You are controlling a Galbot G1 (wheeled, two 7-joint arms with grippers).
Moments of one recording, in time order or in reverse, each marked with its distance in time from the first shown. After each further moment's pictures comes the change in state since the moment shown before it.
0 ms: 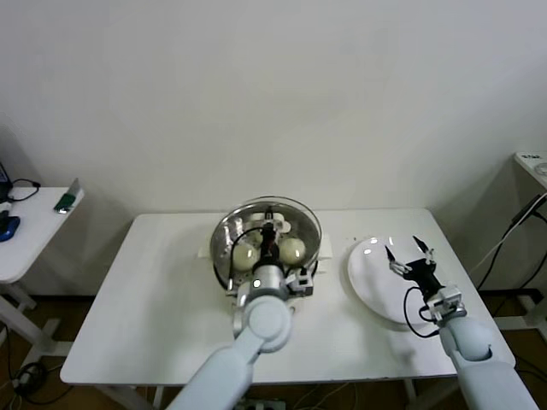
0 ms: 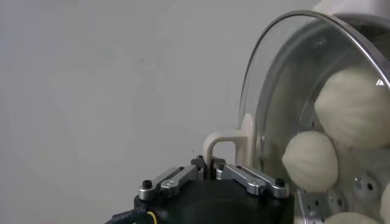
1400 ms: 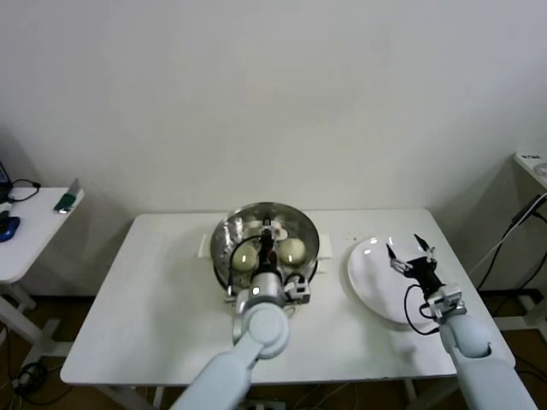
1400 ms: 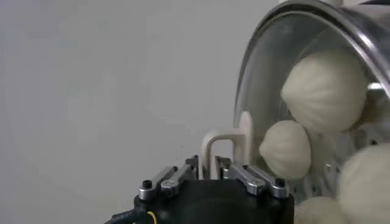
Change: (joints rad) left arm 0.024 0.018 0.006 0.027 -0.006 0.000 -0.027; right arm 0.020 0.015 0.019 -0.028 -0.012 0.005 -0.013
